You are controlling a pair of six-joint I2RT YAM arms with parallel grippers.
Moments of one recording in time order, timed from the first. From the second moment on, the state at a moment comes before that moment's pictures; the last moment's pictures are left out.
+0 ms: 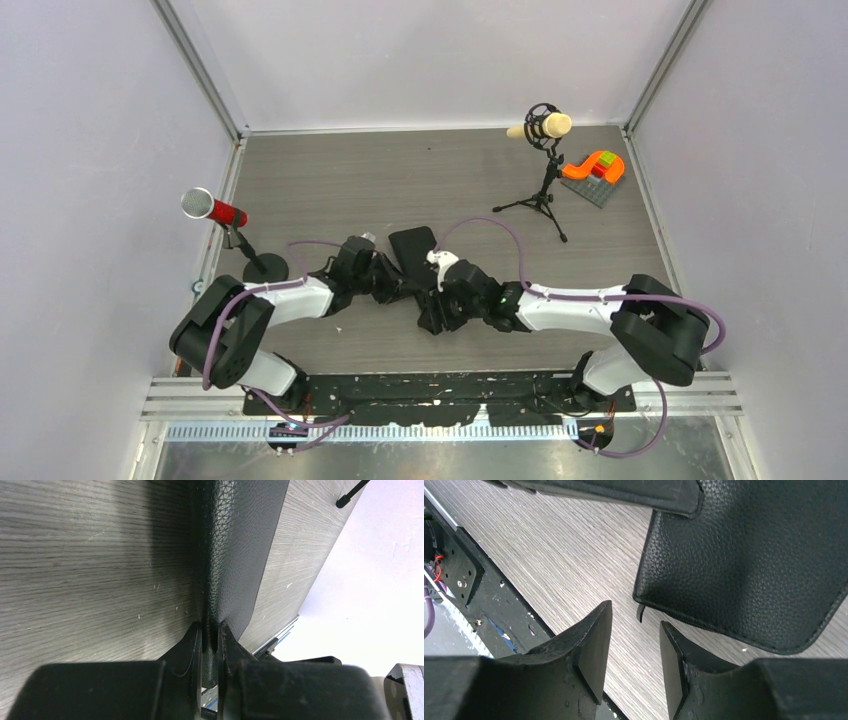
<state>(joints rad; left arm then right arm) -0.57 1.45 0.51 0.22 0.31 -1.22 1.00 1.45 0.64 0.04 -0.12 0.52</state>
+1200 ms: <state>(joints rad) -0.48 1.46 0.49 0.24 0.40 -1.14 0.83 1.29 0.56 -0.14 0.03 0.49</state>
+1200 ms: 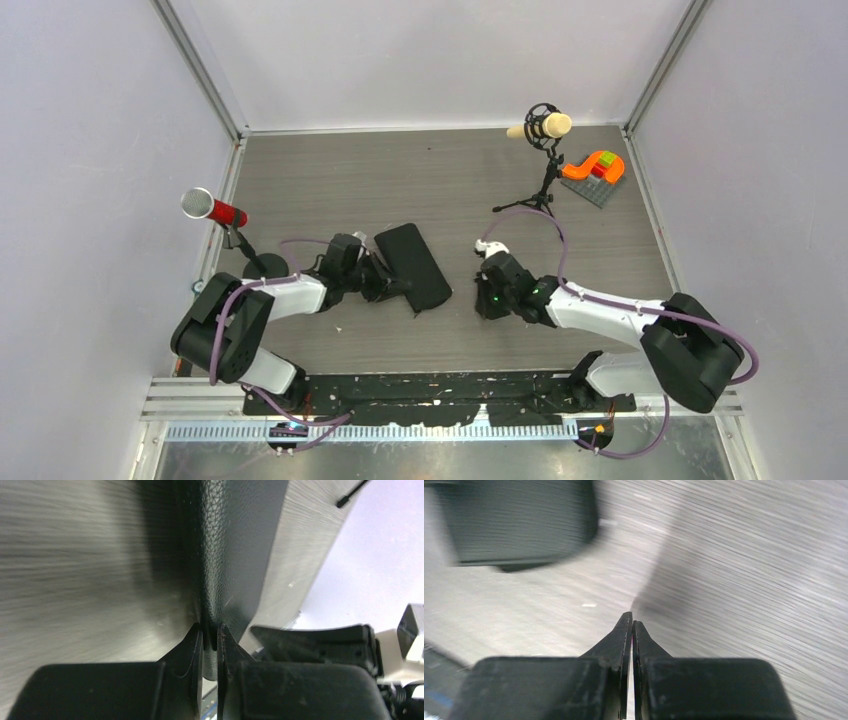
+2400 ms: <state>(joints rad) -0.53 1.41 0.46 0.21 0.25 -1.21 1.11 1.53 0.68 0.05 0.13 0.48</state>
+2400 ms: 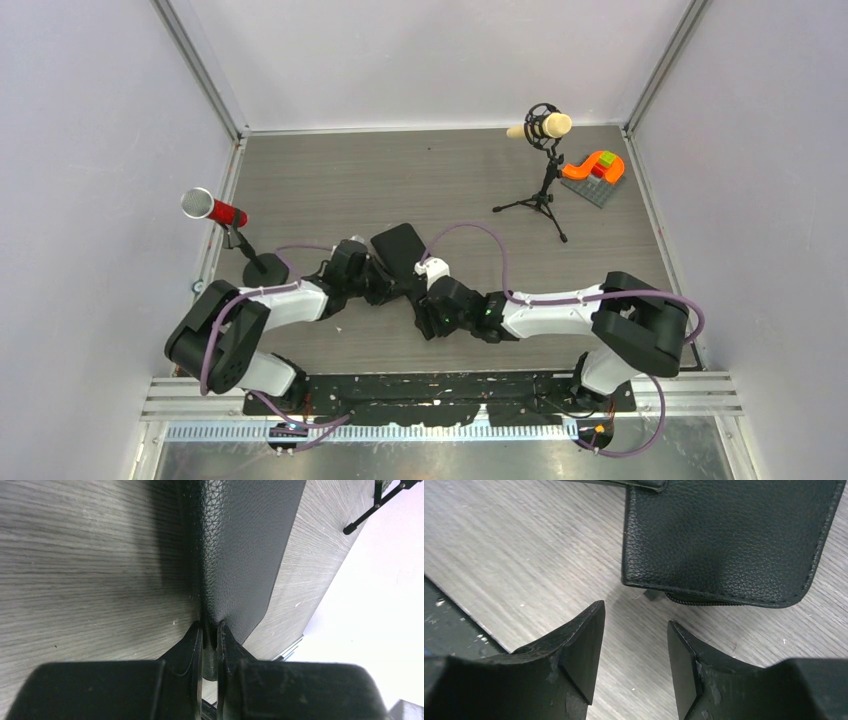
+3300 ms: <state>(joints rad) -0.53 1.49 0.47 0.31 0.18 -1.23 1.13 1.67 0.81 0.02 0.35 0.52</state>
